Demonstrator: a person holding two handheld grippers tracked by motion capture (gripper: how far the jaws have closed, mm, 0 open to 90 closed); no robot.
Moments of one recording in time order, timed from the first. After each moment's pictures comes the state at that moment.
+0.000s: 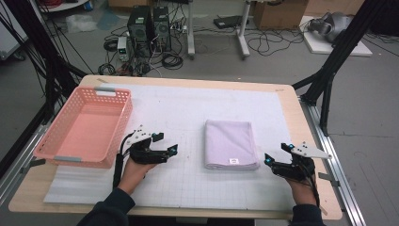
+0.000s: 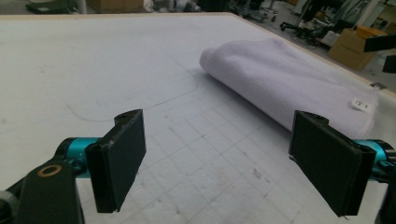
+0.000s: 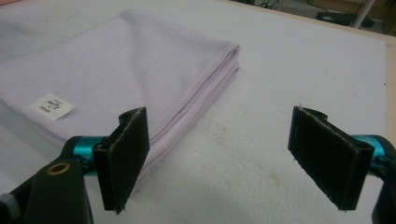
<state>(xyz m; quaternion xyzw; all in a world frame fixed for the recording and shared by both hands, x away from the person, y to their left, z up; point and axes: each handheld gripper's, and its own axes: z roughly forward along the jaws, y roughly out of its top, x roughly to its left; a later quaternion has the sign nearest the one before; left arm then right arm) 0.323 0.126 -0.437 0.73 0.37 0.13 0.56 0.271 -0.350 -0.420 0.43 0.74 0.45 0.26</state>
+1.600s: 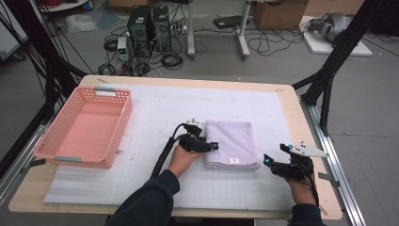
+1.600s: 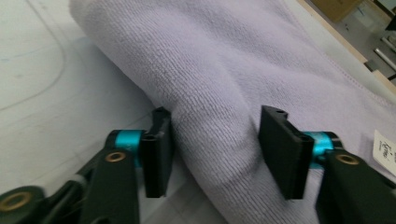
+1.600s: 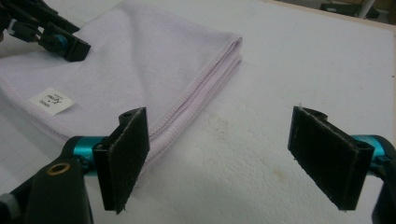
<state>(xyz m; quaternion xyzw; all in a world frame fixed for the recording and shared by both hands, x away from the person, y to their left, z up) 0.376 -0.004 -0.453 0.79 0.39 -0.01 0.47 0.274 -0.349 -0.422 0.43 0.75 0.44 0.25</state>
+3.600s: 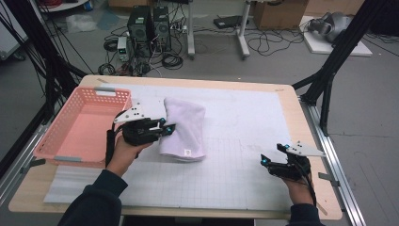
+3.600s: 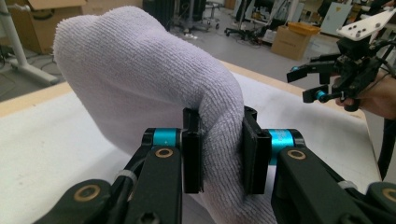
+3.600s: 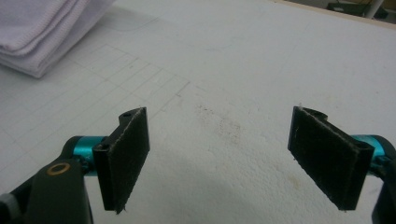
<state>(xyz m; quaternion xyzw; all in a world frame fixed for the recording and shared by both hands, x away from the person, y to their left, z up) 0.342 0.150 -0.362 0.74 0.23 0.11 0.62 0.275 -0.341 -0.421 0.42 0.75 0.44 0.24</state>
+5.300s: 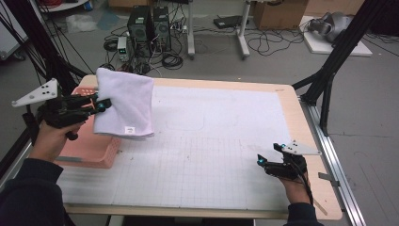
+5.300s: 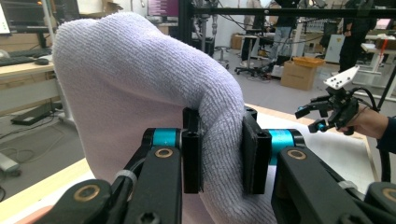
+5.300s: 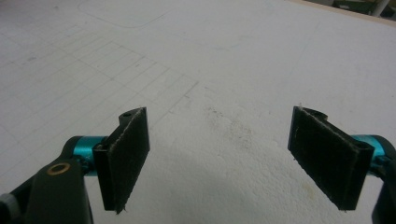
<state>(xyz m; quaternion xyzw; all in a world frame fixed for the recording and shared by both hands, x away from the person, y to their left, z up) 0.338 0.310 -0.292 0.70 0.21 0.17 0.66 0.278 -0.331 -0.422 0.42 0.76 0.43 0.24</state>
